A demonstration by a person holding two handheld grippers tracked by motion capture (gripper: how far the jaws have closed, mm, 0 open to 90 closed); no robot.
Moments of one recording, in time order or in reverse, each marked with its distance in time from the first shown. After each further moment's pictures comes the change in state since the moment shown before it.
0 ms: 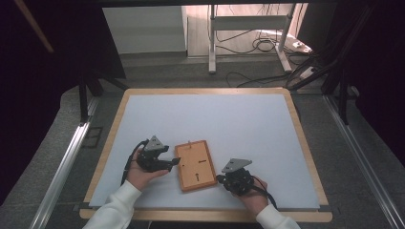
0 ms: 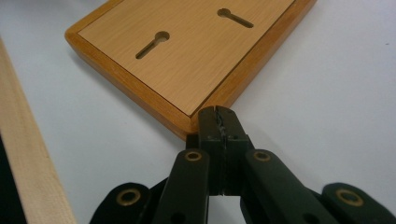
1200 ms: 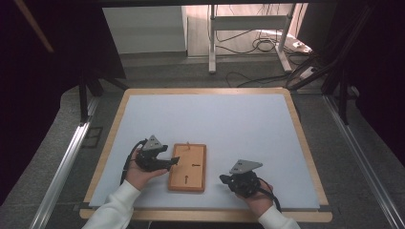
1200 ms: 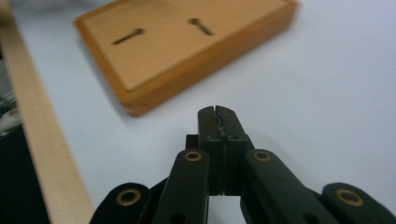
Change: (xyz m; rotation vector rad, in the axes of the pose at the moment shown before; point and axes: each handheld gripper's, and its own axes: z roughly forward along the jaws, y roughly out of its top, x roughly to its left) left arm 0.002 -0.001 -0.002 -0.007 0.004 -0.005; right arm -0.007 -0.012 -0.017 -0.090 0.007 0.041
